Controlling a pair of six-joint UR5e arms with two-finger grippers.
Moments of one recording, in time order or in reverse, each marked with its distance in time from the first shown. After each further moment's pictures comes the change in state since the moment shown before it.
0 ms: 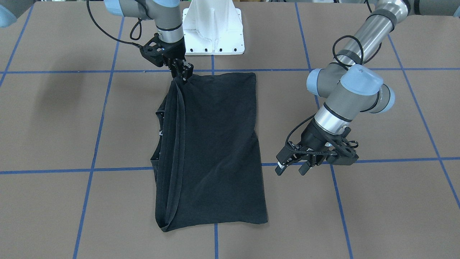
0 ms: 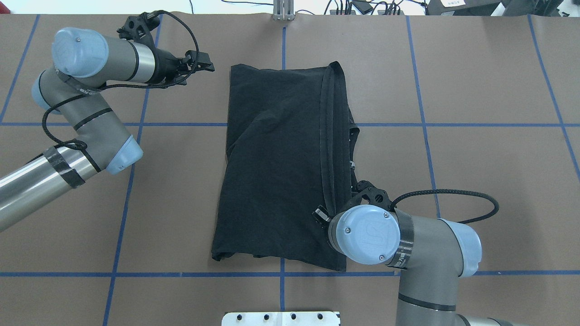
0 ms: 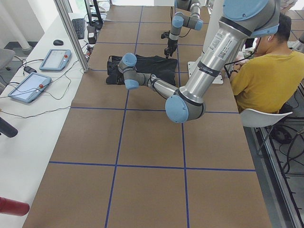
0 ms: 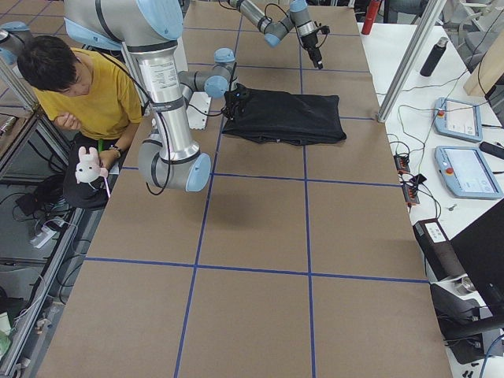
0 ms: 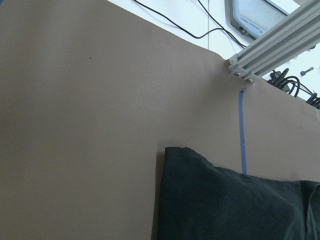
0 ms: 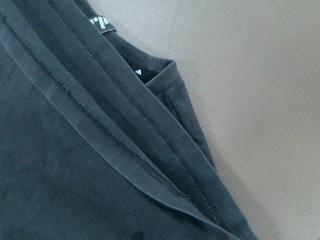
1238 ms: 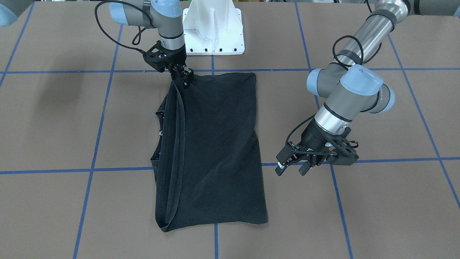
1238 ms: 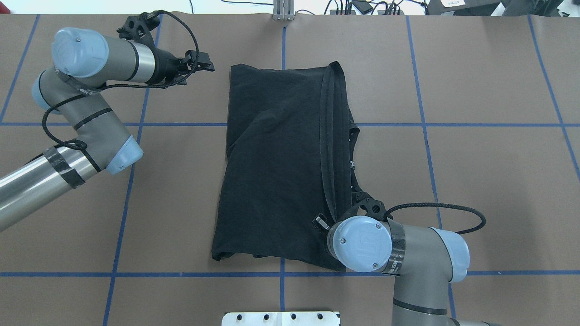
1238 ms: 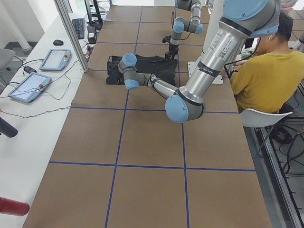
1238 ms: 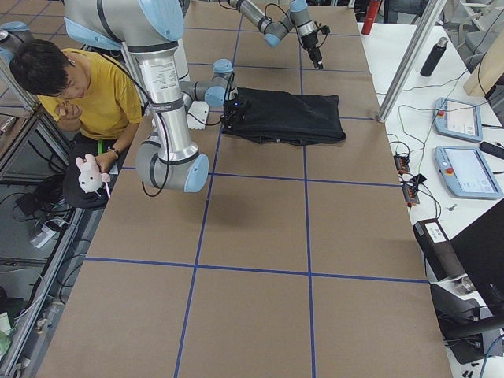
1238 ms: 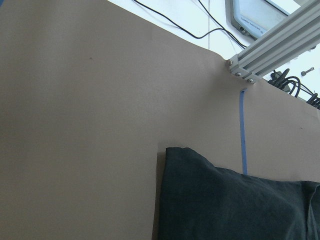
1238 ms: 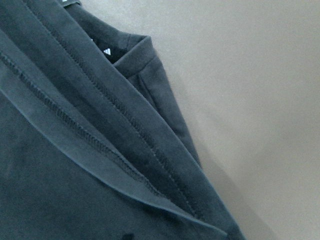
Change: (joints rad) left arm 0.000 0.000 0.001 0.000 0.001 0.000; right arm -0.029 -0.017 -0.050 0.046 -0.002 0.026
